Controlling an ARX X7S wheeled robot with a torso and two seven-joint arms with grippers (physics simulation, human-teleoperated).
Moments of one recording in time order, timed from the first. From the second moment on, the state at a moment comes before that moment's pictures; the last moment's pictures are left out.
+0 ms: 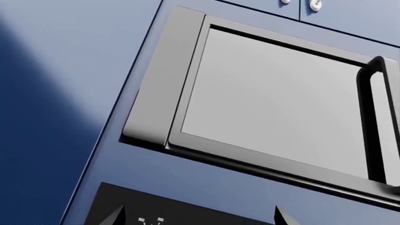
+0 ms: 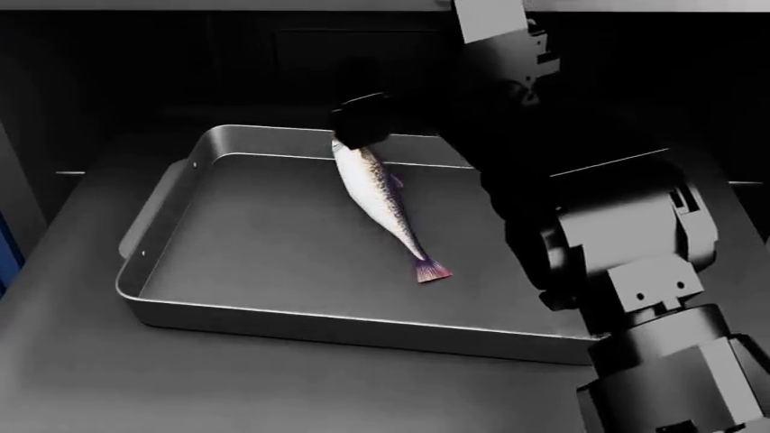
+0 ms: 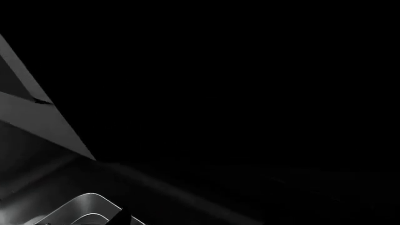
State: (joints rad) left arm -1.16 -0.99 0.80 1.04 -1.04 -0.06 -1.37; right arm 1.36 0.24 -0.65 0.69 0.74 0.52 -0.14
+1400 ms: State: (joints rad) left arm -1.54 -1.10 1.41 1.04 -0.90 0.25 -1.56; right arm 1.52 0.14 -0.95 1.04 0.63 0.69 -0.61
